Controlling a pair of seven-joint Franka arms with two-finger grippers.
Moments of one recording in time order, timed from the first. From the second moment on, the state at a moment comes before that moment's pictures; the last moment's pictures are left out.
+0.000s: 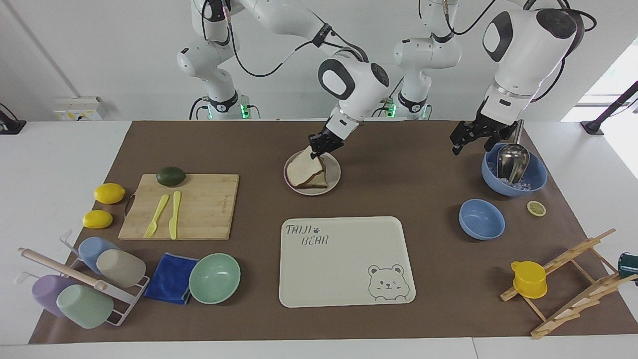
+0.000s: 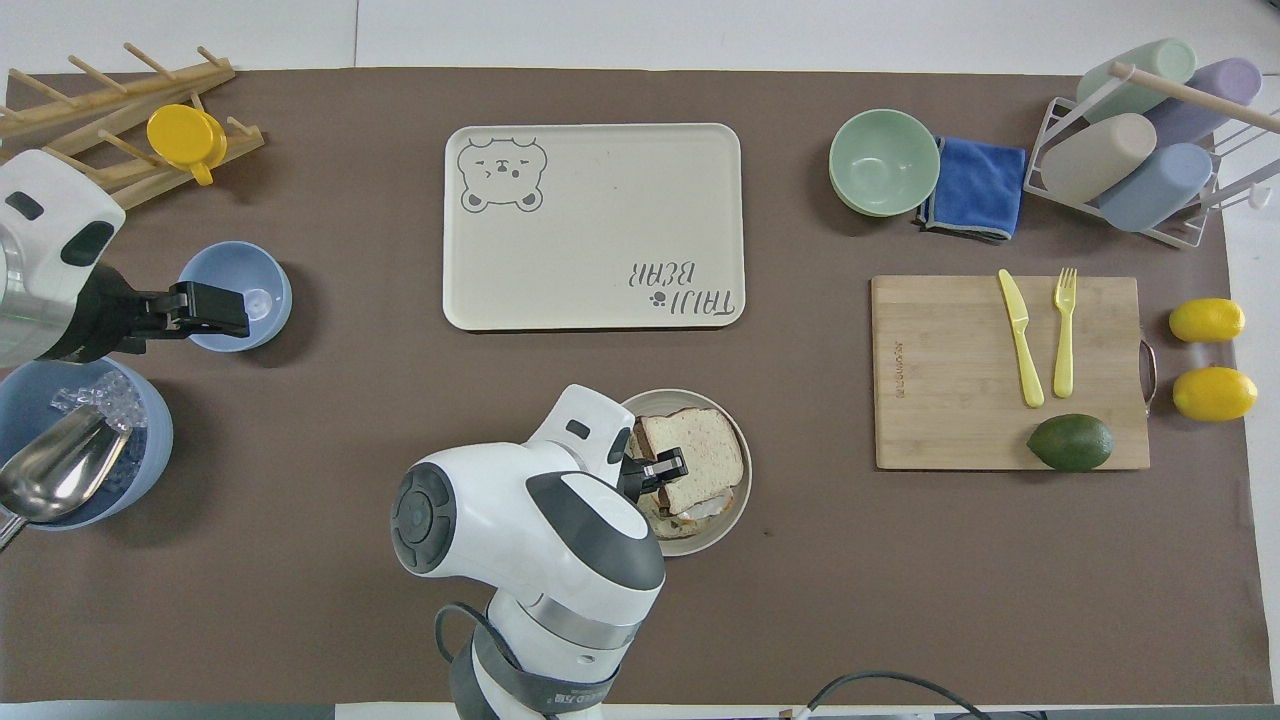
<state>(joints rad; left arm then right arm) -0.10 -0.10 -0.03 -1.86 -0.04 1.80 -0.19 0.87 0.36 0.02 -1.68 -0.33 1.67 0.68</state>
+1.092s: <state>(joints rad) -0.10 -0.11 -0.03 -1.90 -0.04 1.83 -0.19 0.83 0.32 0.01 -1.71 -0.14 1.79 0.72</state>
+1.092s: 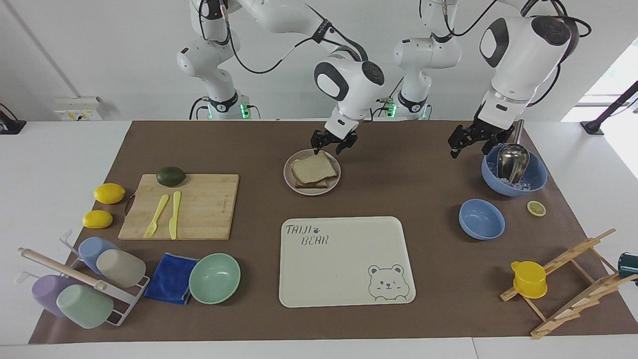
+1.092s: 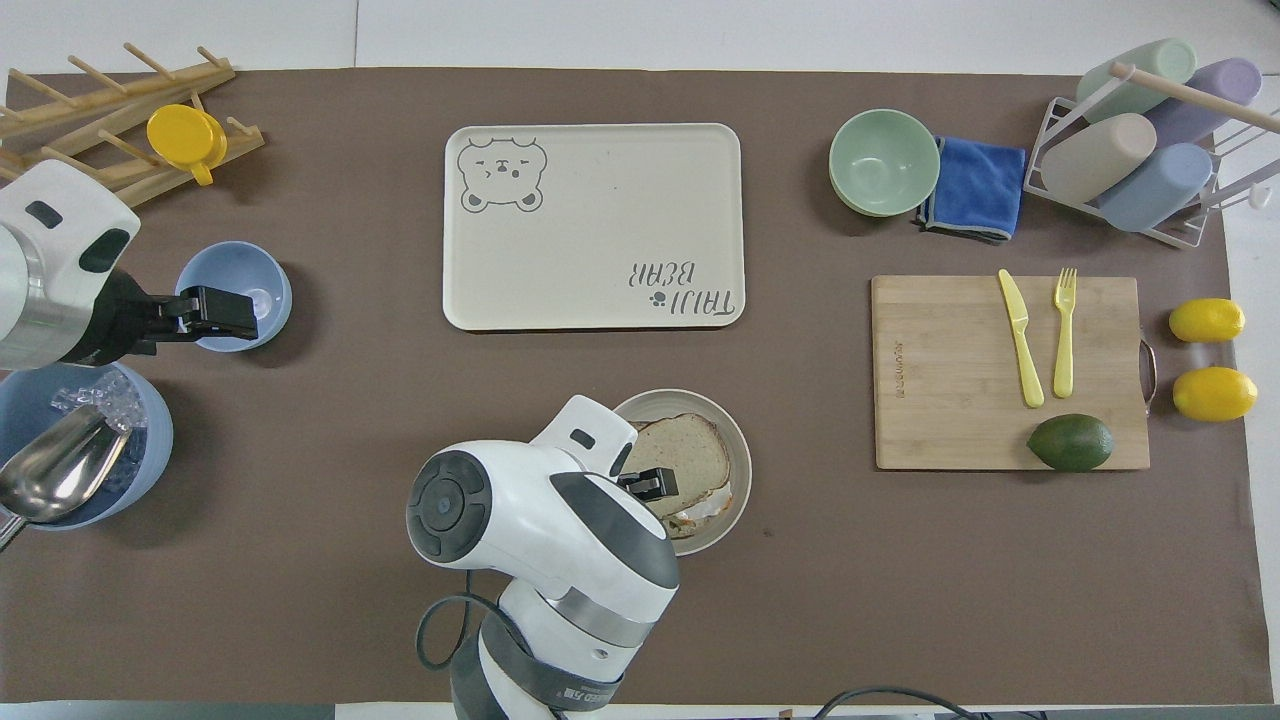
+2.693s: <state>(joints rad) -0.48 -0.04 -0.05 -2.28 -0.20 2.31 -0.40 0.14 -0.05 -0.21 -1.54 -0.04 1.37 -0.17</state>
